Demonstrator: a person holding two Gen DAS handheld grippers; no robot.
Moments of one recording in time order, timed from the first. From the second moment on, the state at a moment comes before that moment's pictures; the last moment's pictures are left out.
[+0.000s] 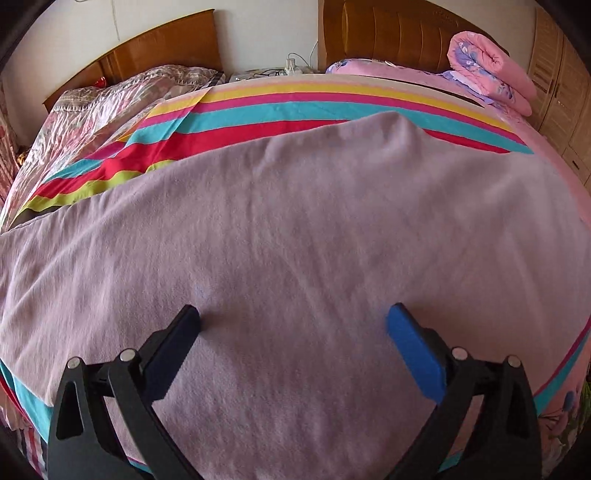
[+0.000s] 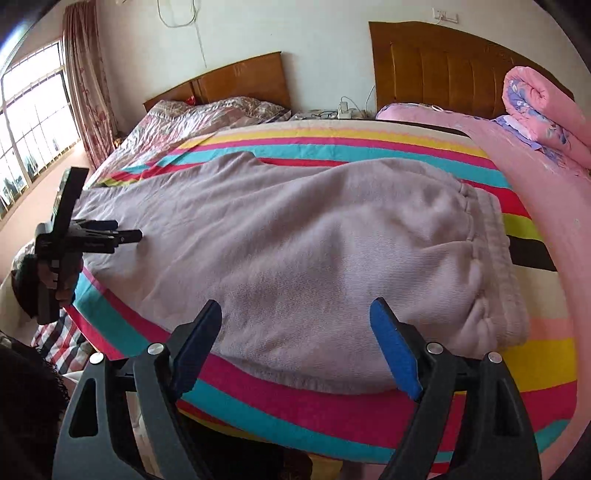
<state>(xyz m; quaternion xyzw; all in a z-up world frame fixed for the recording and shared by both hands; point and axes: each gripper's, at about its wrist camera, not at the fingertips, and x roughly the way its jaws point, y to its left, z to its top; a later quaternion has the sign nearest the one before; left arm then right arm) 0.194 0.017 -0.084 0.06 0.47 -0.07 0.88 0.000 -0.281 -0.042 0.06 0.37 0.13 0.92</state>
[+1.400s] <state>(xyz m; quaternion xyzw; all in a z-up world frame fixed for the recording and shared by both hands) 0.163 -0.057 -0.092 0.11 0.43 -0.18 0.88 0.031 -0.365 -0.074 0.27 0.45 0.01 0.85</state>
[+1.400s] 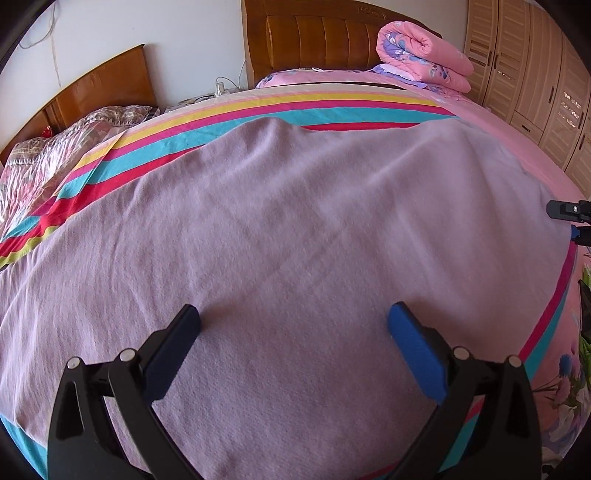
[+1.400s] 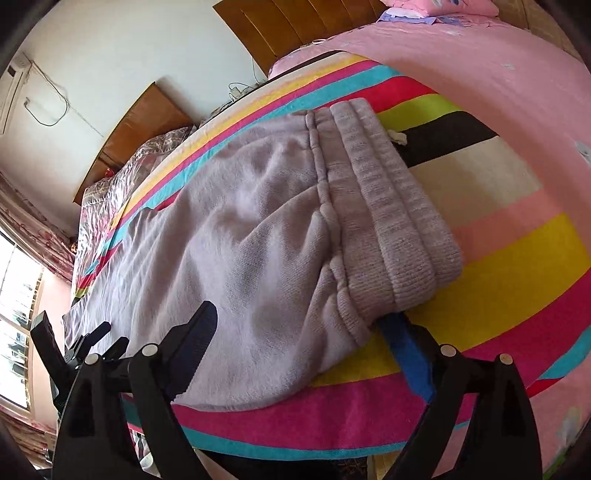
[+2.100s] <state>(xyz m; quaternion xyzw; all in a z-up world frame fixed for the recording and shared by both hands) 0.158 -0.043 -0.090 0.11 0.43 -0.17 0.88 -0.002 -0.394 -0.082 0.35 0.35 -0.09 0.86</state>
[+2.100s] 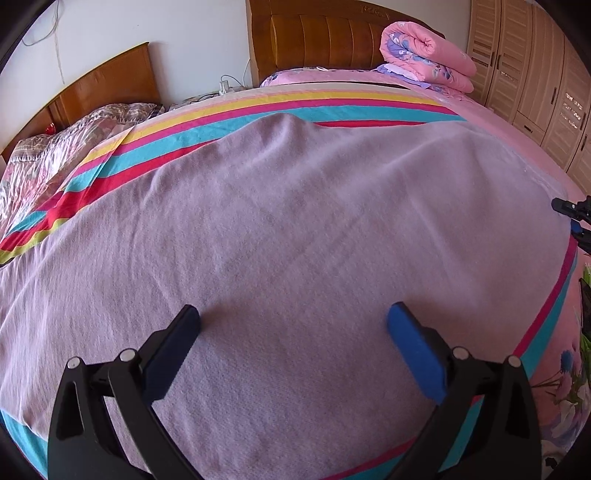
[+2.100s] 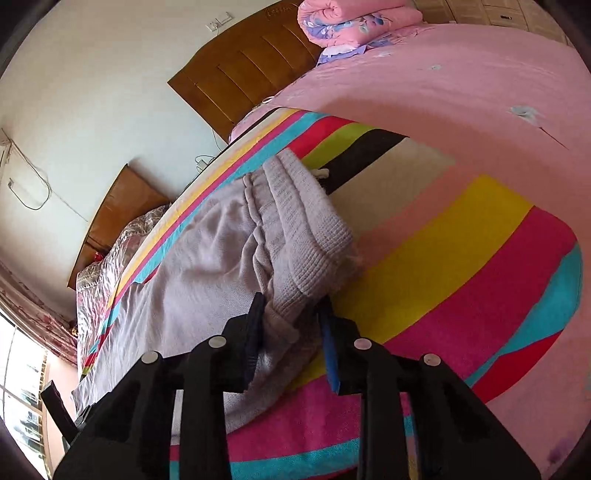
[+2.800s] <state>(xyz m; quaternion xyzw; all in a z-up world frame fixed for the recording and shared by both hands) 0.164 0.045 -0.051 0.02 0.40 -0.17 0.90 0.028 -0.233 -0.035 -0.06 0.41 -0.07 0.91</state>
